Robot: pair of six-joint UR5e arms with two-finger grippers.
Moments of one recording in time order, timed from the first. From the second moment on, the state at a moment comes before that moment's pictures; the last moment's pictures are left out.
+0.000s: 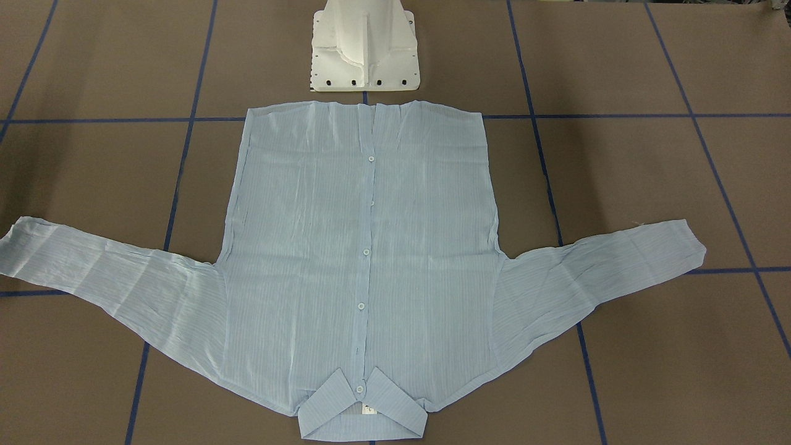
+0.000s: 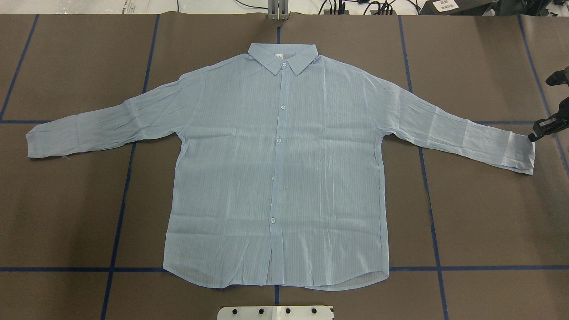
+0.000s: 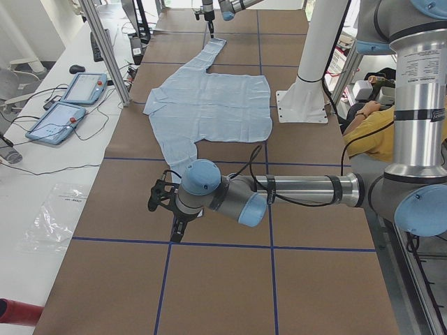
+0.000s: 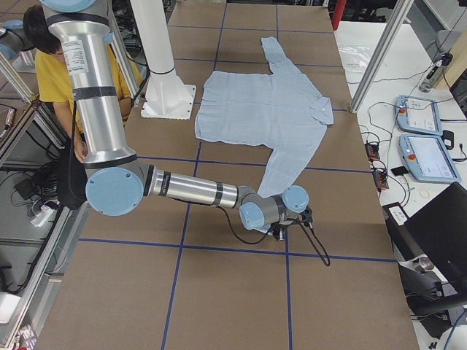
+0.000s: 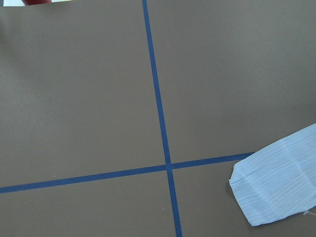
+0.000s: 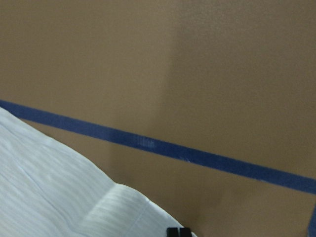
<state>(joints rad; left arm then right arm) -1.62 -1.50 -1.63 -2.02 -2.38 -0.14 1.26 -1.39 1.16 -1.10 2.42 0.17</state>
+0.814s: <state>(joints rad) -1.62 -1.50 -1.63 -2.02 -2.38 -0.13 1.26 -1.39 1.15 -1.10 2.38 0.16</state>
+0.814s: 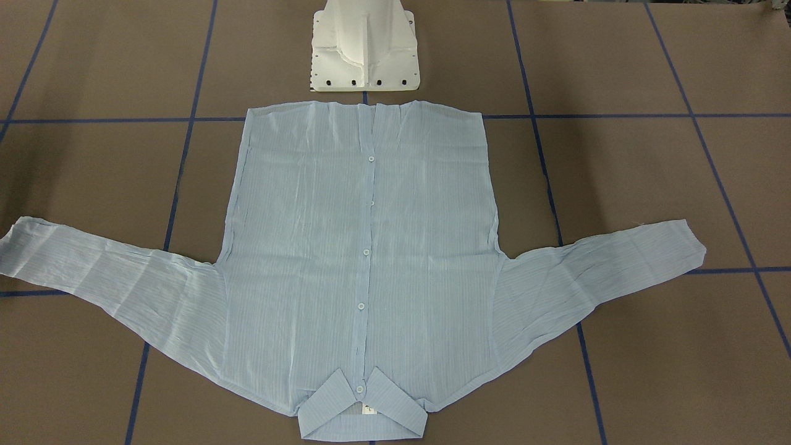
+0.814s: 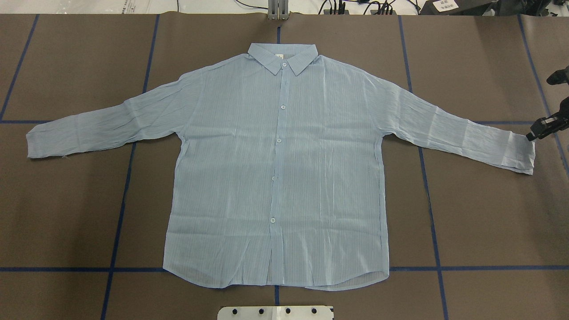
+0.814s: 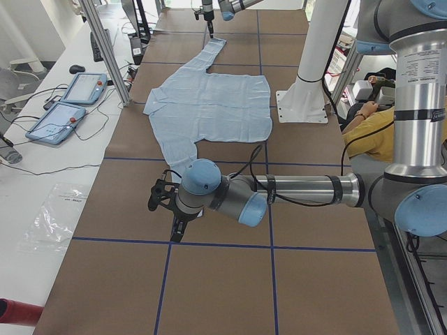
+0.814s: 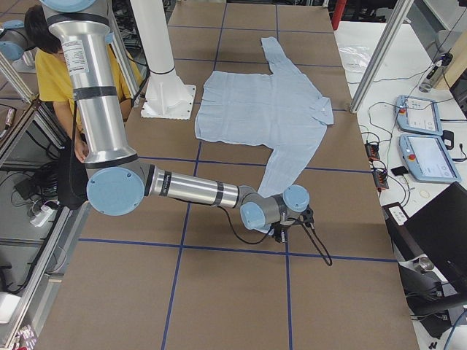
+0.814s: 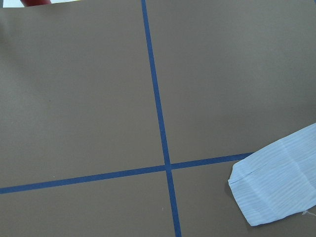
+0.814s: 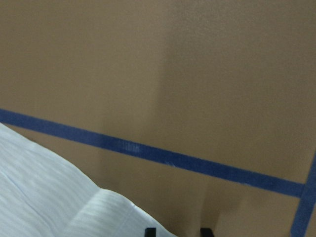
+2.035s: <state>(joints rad) -1.63 -1.50 -1.64 -2.02 -2.38 -0.13 1.26 -1.39 1.16 -1.10 2.39 0.18</state>
